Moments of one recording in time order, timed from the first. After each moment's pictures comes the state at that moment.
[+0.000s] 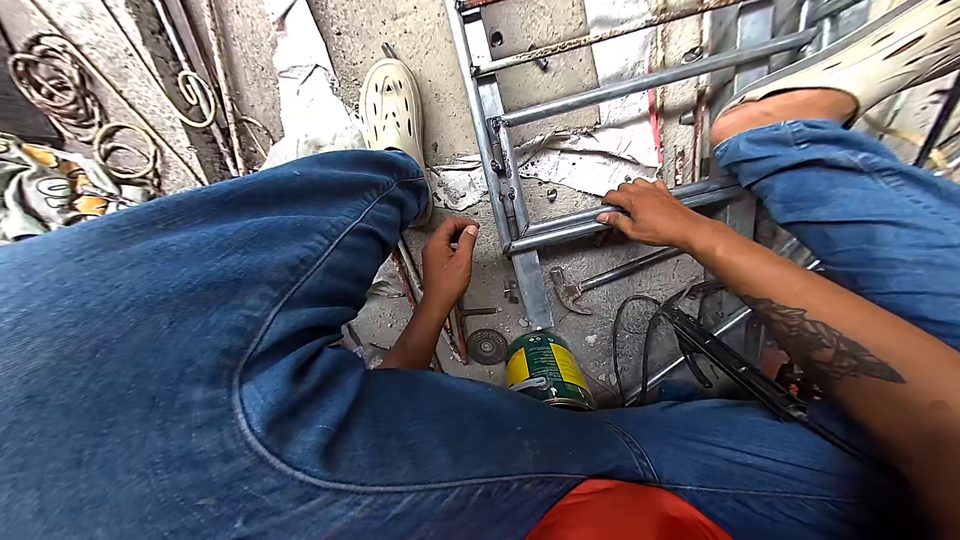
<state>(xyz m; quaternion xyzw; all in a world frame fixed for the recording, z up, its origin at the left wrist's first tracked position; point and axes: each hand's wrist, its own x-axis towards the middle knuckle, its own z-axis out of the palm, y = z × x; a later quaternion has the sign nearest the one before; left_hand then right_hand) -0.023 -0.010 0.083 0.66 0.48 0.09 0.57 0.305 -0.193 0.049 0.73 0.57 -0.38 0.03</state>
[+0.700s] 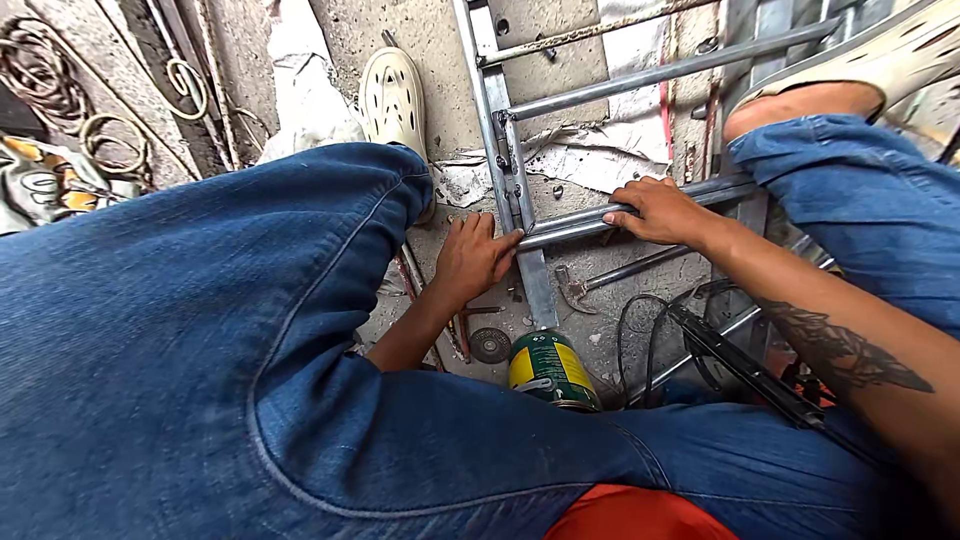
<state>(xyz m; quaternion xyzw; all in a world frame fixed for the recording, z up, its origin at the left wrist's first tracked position) -0.009 -0.003 0.059 0.96 0.13 -0.09 0.21 0.307 -0.191 0.050 0.72 0.57 -0.39 0.03</state>
